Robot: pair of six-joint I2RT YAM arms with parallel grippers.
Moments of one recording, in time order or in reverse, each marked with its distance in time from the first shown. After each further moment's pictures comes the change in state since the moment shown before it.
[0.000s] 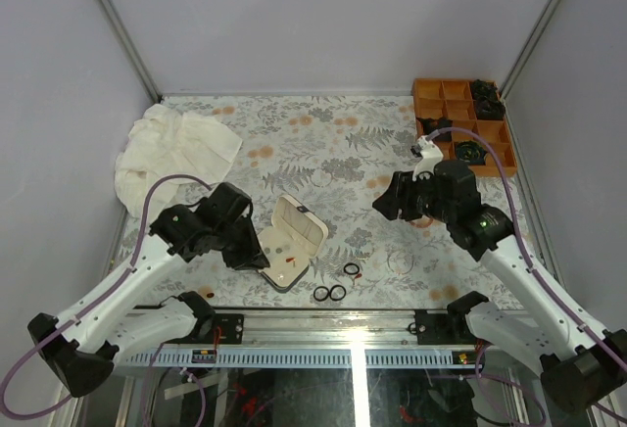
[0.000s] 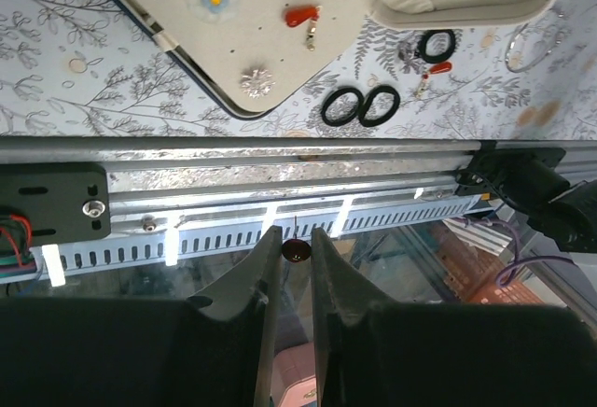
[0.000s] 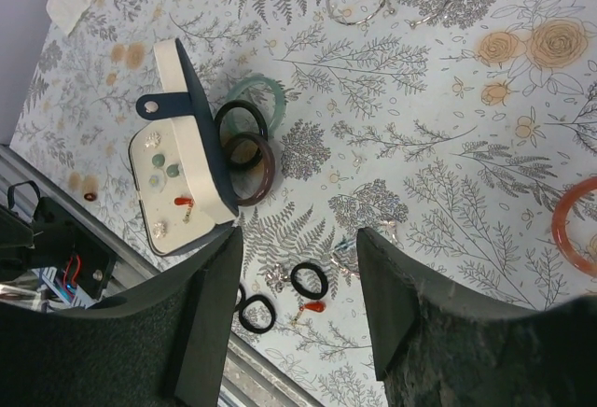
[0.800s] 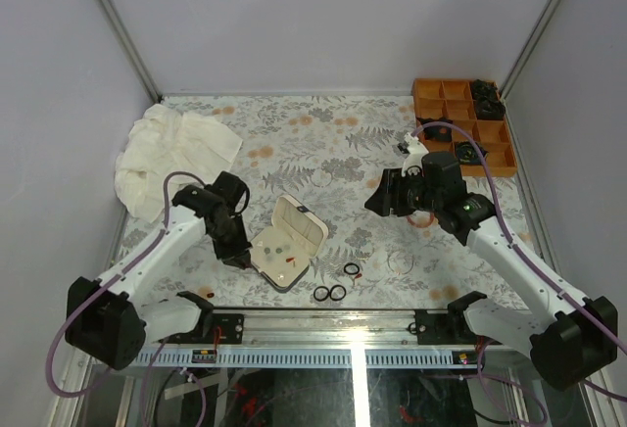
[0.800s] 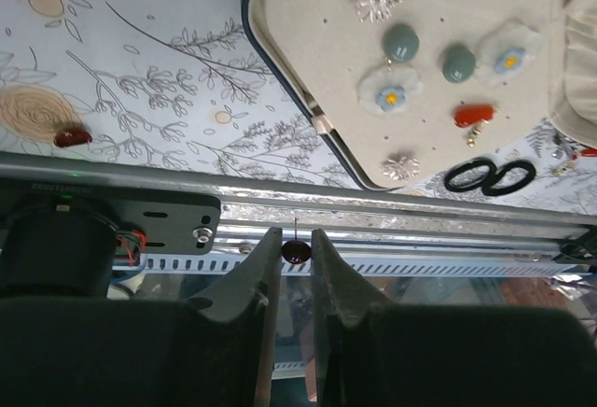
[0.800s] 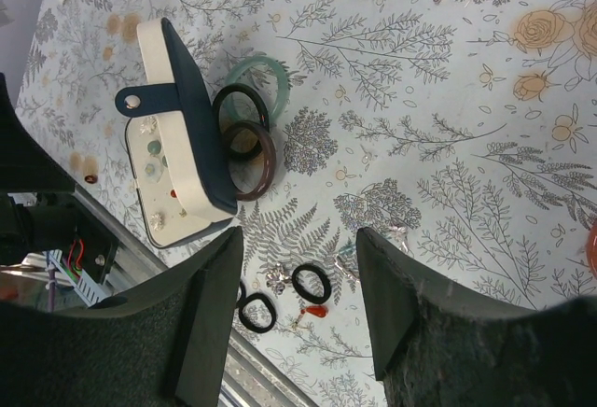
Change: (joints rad) left arm 0.255 0.198 -0.084 -0.027 -0.008 0.253; right arm -0.032 0.159 0.002 0.069 -0.103 -0.019
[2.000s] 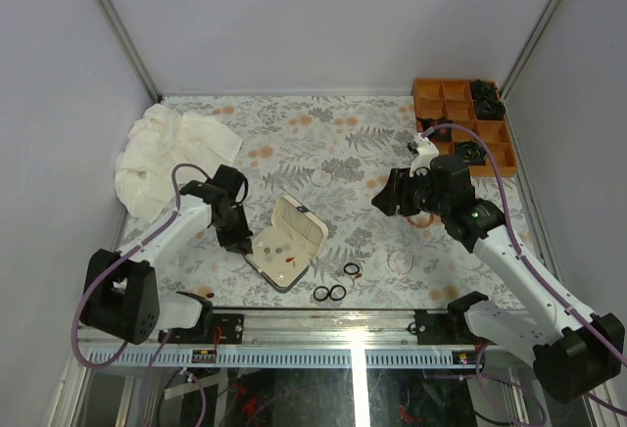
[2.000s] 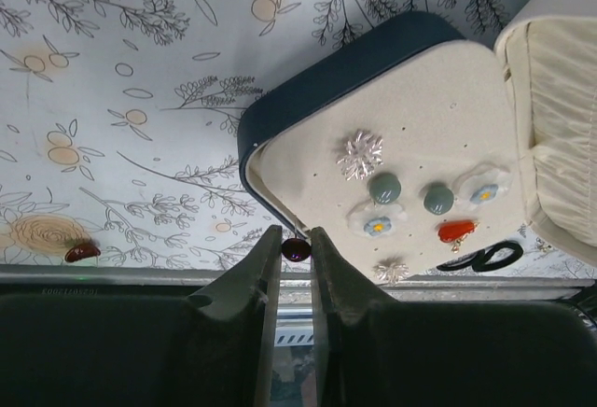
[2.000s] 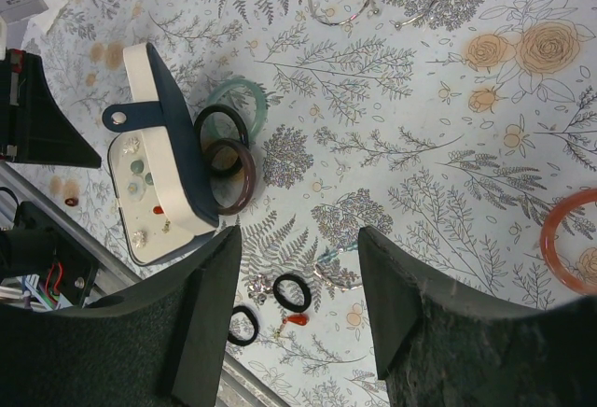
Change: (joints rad) left arm 0.117 0.161 -0.048 0.237 -0.015 0.120; right arm -0.017 -0.076 -0.021 -0.001 0.063 -0.018
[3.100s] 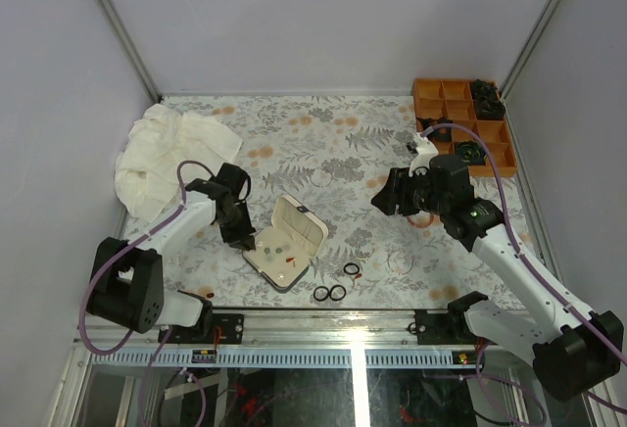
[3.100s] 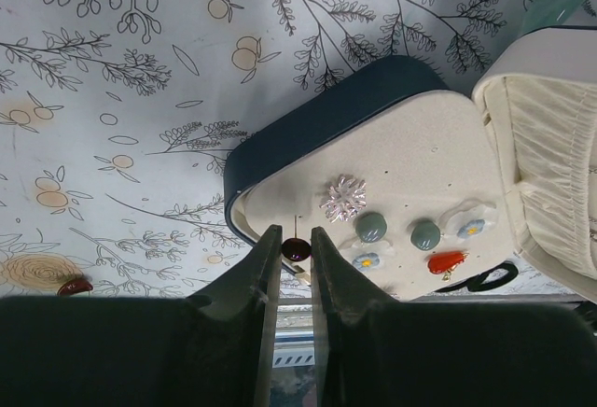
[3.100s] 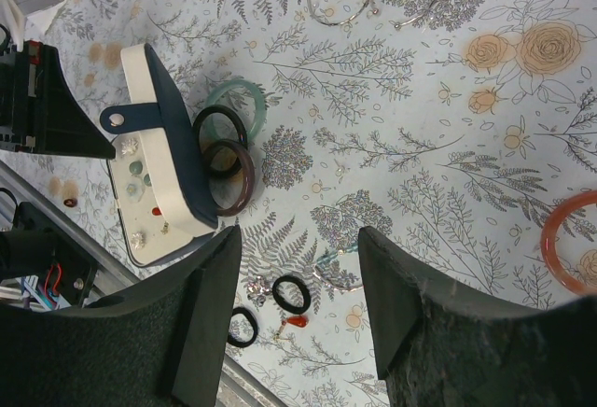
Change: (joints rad) left arm 0.005 0.068 0.000 0.087 -0.002 0.015; right arm 0.000 0.011 0.000 0.008 0.000 0.000
